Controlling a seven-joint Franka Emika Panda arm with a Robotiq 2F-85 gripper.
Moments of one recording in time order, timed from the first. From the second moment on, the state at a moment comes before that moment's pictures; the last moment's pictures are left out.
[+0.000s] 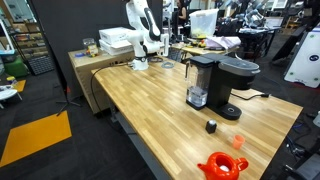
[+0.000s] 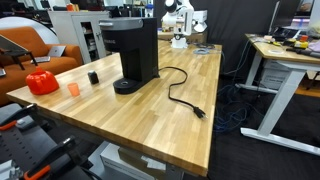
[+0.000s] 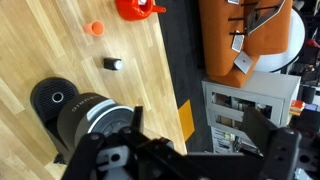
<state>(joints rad) -0.07 -0.42 -0.31 -2.29 0.66 1.65 -0.37</state>
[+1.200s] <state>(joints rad) -0.10 -0.32 -0.29 -2.28 0.97 1.98 -0.19</state>
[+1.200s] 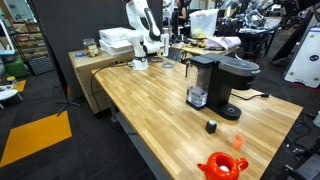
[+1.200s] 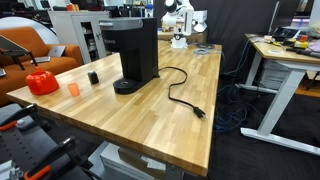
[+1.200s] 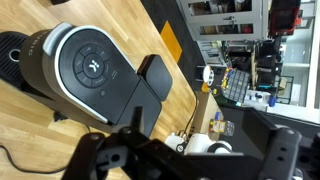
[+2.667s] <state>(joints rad) -0.11 -0.34 -0.14 -2.32 0.98 2.28 0.20</state>
